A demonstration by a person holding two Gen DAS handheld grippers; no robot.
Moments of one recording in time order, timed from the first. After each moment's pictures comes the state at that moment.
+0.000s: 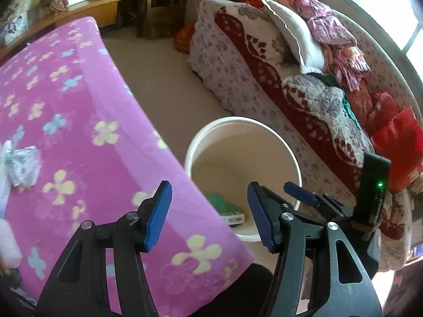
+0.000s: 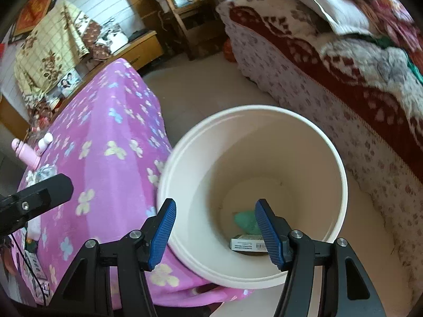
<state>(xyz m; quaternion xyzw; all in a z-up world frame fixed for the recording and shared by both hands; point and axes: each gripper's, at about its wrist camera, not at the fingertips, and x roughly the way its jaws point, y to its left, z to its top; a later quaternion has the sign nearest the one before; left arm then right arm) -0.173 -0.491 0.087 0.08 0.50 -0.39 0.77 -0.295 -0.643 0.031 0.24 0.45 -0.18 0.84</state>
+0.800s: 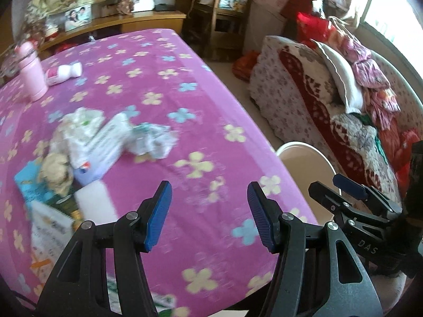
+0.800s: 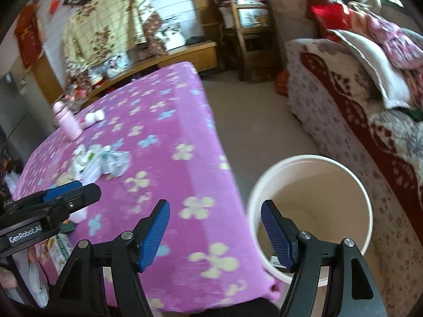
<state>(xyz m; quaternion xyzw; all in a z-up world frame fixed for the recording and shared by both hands) -0.149 -0.329 0.109 0.03 0.47 -0.28 0.84 -0.255 -0.513 0.106 0.13 0.42 -0.09 0.89</state>
